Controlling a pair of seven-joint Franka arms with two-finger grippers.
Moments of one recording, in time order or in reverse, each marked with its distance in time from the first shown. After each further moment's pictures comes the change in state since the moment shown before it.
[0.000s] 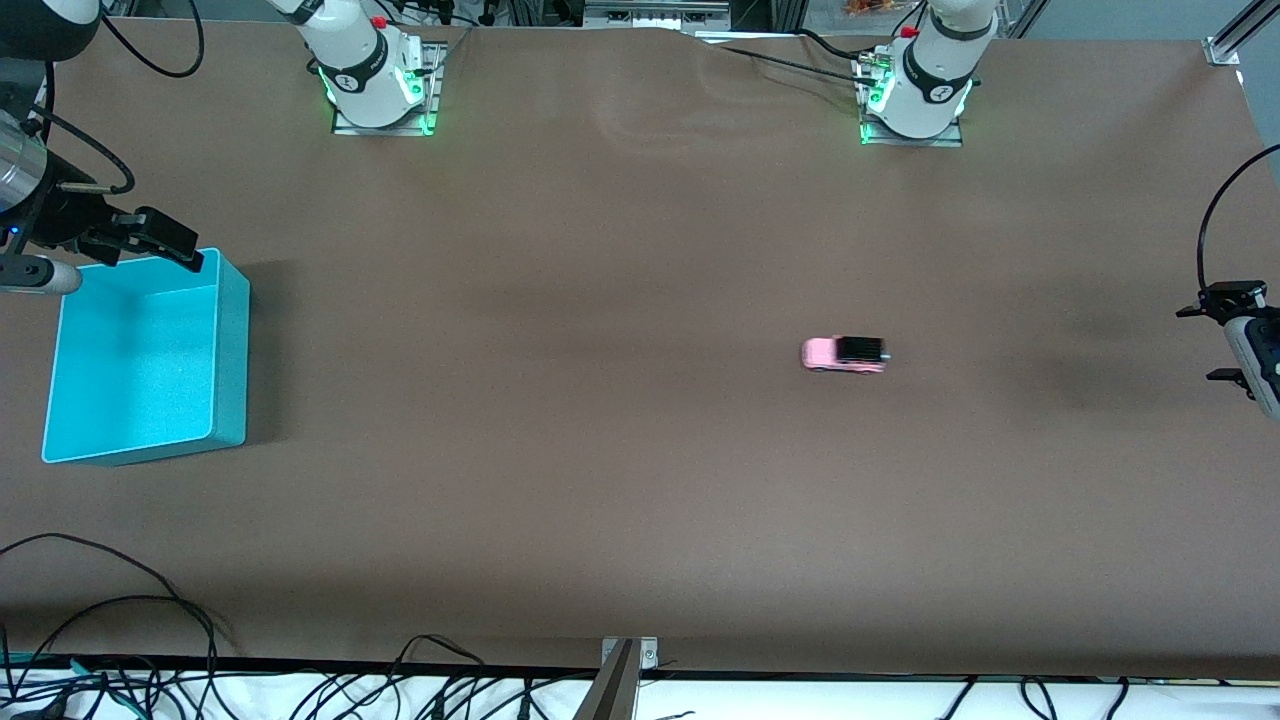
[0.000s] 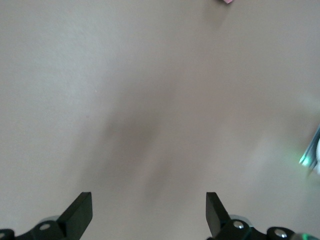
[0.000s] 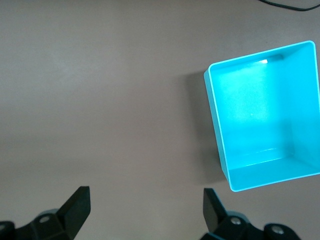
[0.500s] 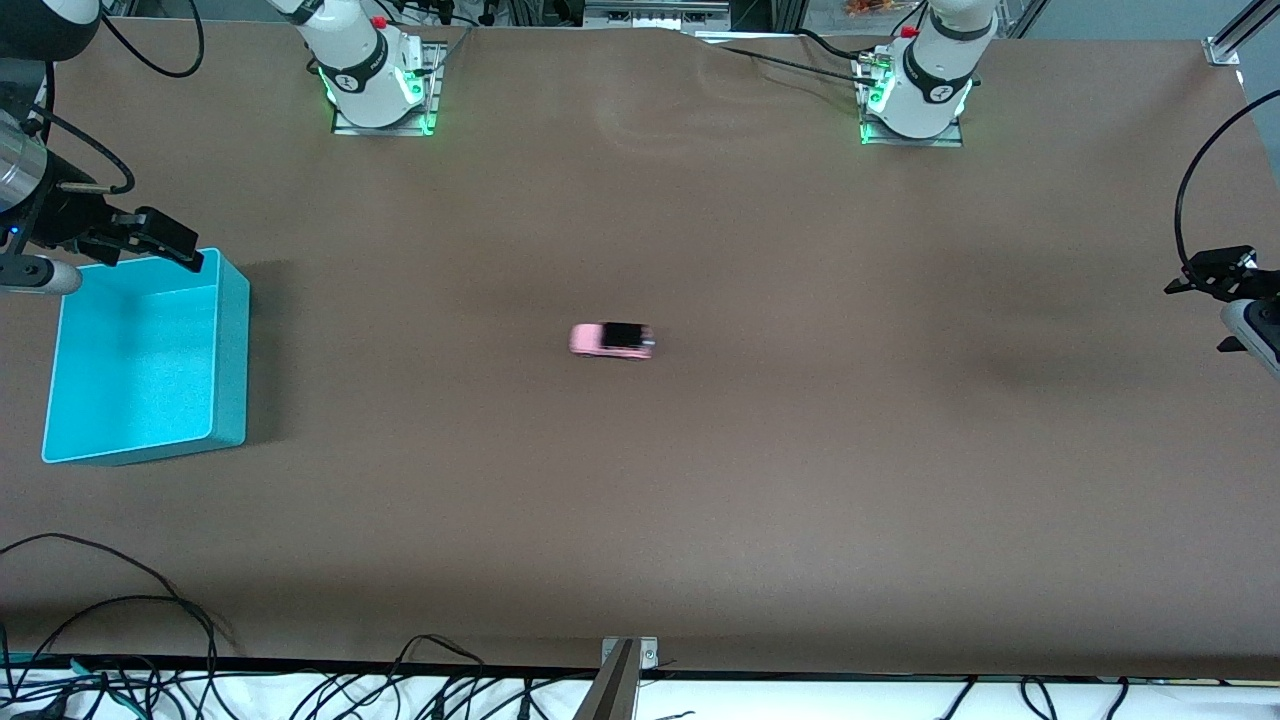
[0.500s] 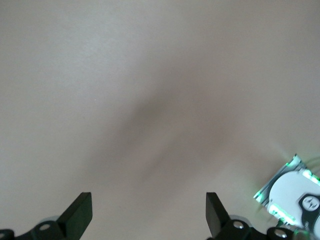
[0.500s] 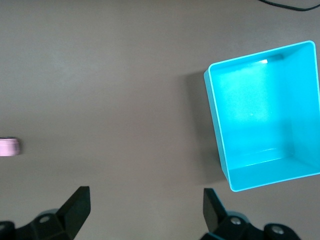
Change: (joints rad) left arm -0.003 -0.124 -0.127 0.017 0.000 -0.115 -0.367; right arm 0.000 0.000 0.000 0.000 0.000 0.000 0.000
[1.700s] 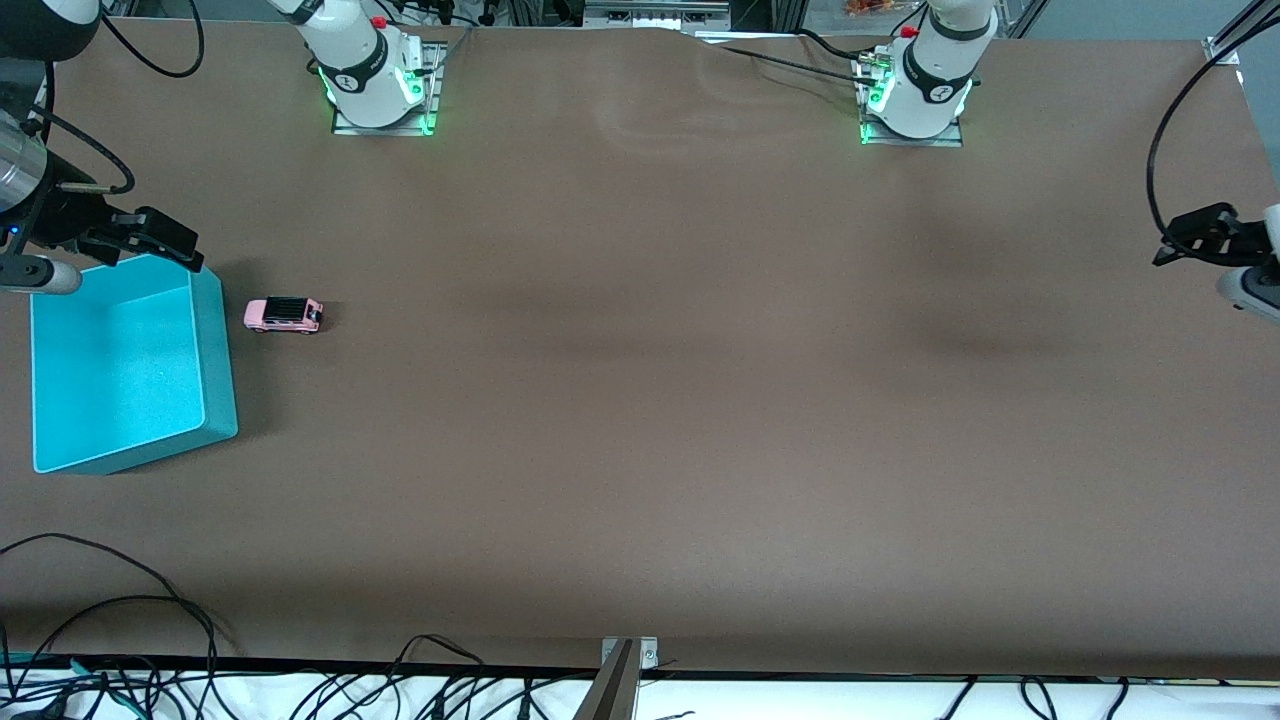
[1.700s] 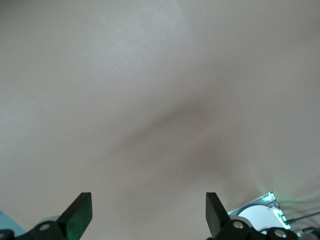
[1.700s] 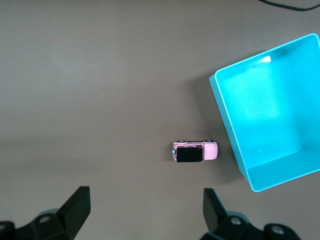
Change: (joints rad) left arm -0.104 -0.147 0.005 -0.008 0.000 -0.043 -0.352; right arm 0.000 0.000 0.000 0.000 0.000 0.000 0.000
